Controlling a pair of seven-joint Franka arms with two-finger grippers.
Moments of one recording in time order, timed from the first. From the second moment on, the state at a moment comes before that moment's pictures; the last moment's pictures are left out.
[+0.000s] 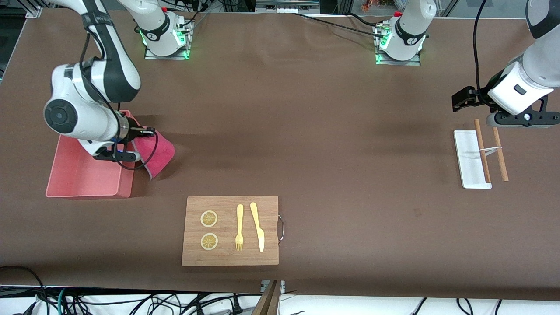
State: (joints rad) left arm -0.04 0.01 -0.03 -1.67 0.04 1.52 -0.07; right arm -0.01 0.26 0.16 -1.98 0.01 1.98 0.19
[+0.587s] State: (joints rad) left arm 0.04 0.04 0.00 -1.60 0.07 1.45 -0.07; right arm 0.01 0.47 0.16 -1.96 -0.08 2.18 0.20
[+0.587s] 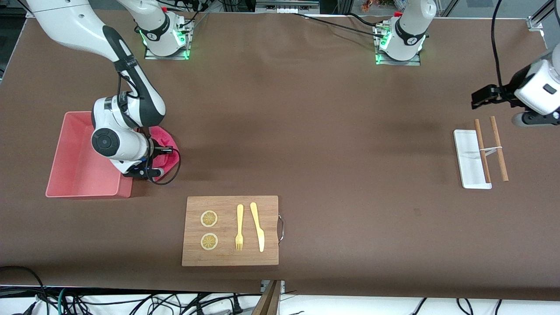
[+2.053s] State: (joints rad) left arm 0.10 -0.03 -0.04 -1.56 0.07 1.49 -0.10; right arm 0.44 0.46 0.15 -1.75 0.22 2.13 0.80
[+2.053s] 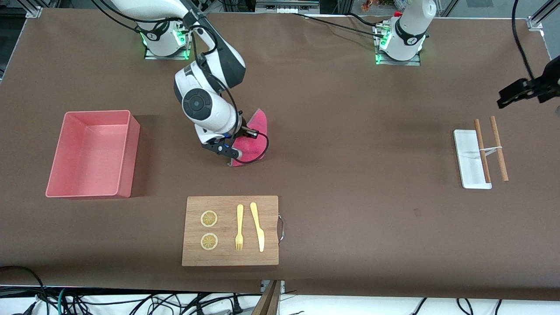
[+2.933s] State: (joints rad) left arm 0.09 0.16 -0.05 -1.36 0.06 1.64 -0.14; right arm 0.06 0.47 0.07 -1.88 0.22 2.09 0.17
